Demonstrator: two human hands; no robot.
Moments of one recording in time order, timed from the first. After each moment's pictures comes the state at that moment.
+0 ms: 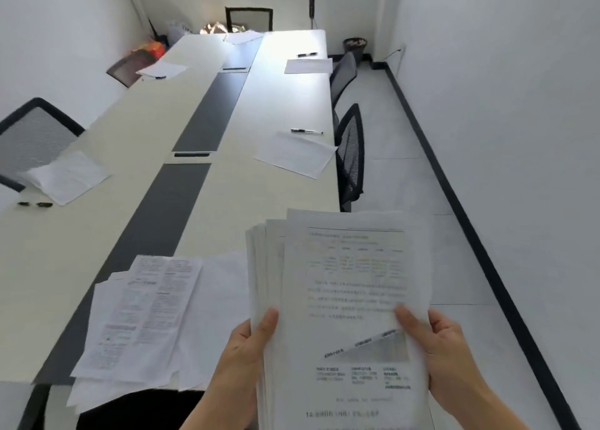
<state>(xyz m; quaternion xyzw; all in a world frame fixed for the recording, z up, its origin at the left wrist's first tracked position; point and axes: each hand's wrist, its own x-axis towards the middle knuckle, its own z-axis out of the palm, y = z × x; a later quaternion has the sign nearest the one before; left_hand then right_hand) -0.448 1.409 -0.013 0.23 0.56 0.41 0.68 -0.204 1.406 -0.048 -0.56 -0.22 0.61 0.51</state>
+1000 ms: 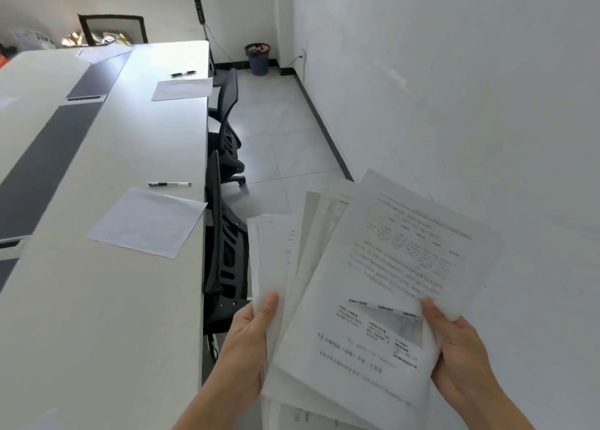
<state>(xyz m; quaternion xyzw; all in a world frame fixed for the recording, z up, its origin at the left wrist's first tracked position) -0.119 1.671 -0.015 0.31 0.51 0.34 0.72 0.126 1.592 -0.050 -0.53 -0.06 0.52 0.67</state>
